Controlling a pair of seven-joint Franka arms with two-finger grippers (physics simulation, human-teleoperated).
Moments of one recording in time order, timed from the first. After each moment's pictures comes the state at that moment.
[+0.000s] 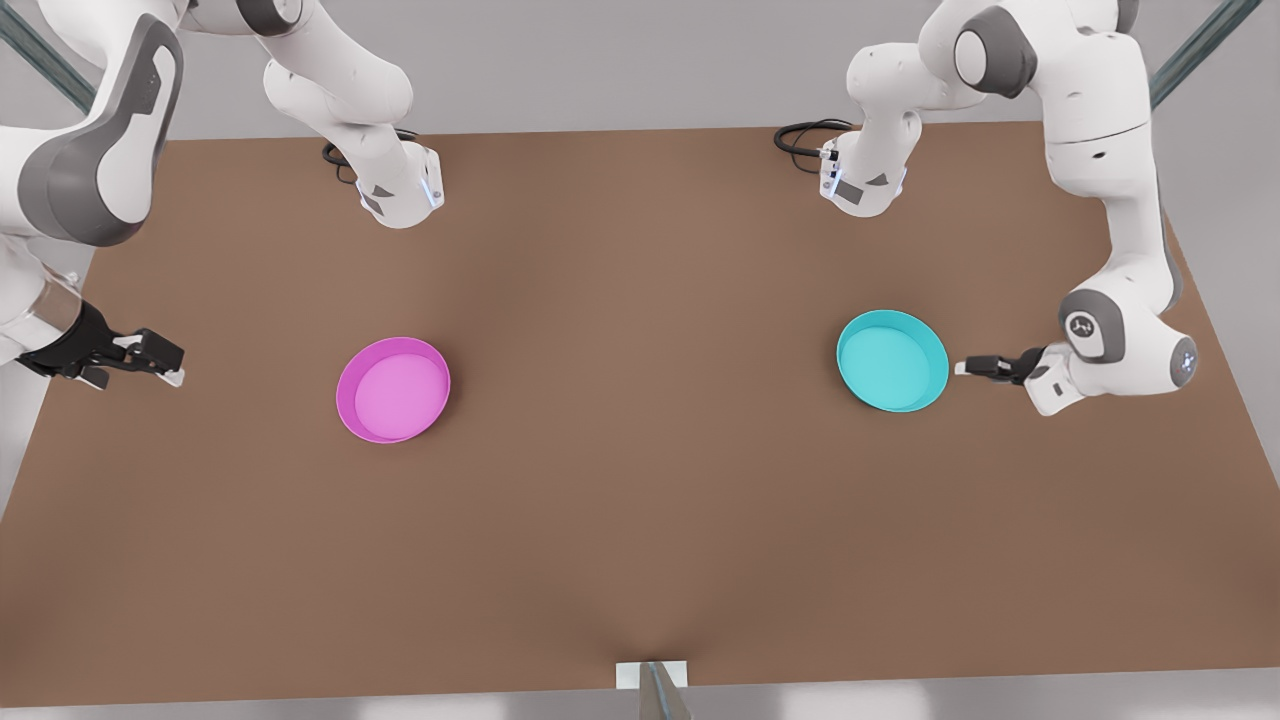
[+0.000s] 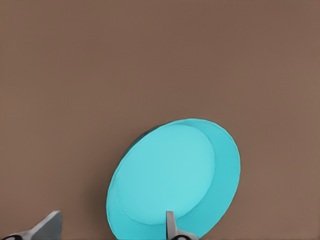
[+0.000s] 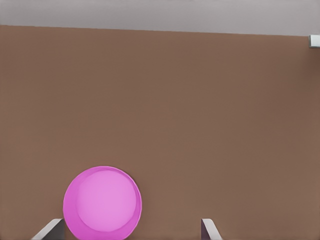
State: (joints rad) left arm -0.06 0.40 0.37 -1.98 -0.41 1.90 0.68; right arm -0.12 0.16 0.00 -1.37 -0.01 1.61 -0.15
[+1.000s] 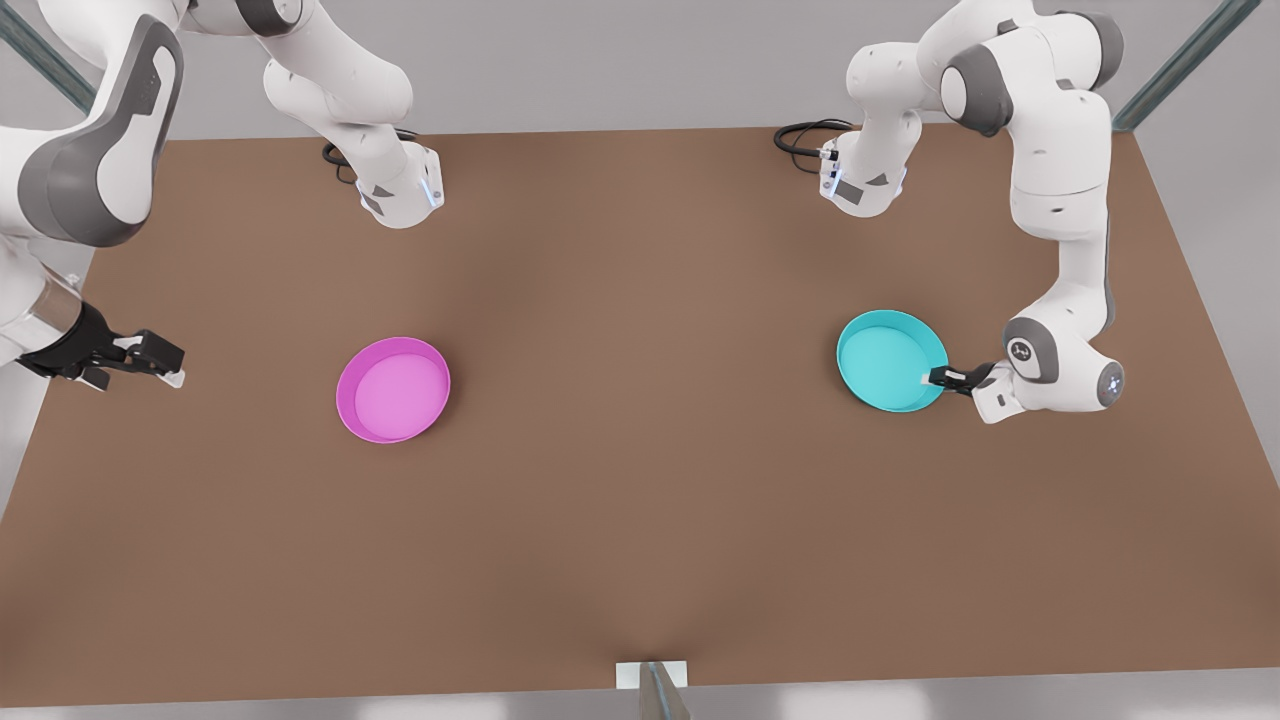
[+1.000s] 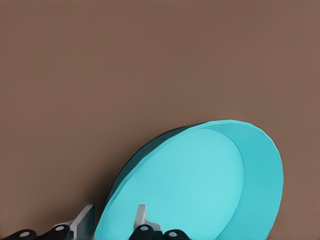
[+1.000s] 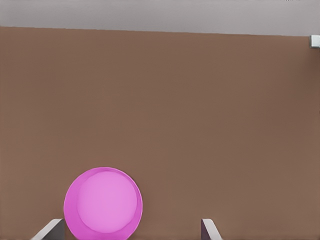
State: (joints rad) left arm -0.09 0.55 0.33 -2.01 -0.47 2.02 0.80; right arm -0.13 0.16 0.00 -1.37 -0.01 1.61 -0.15
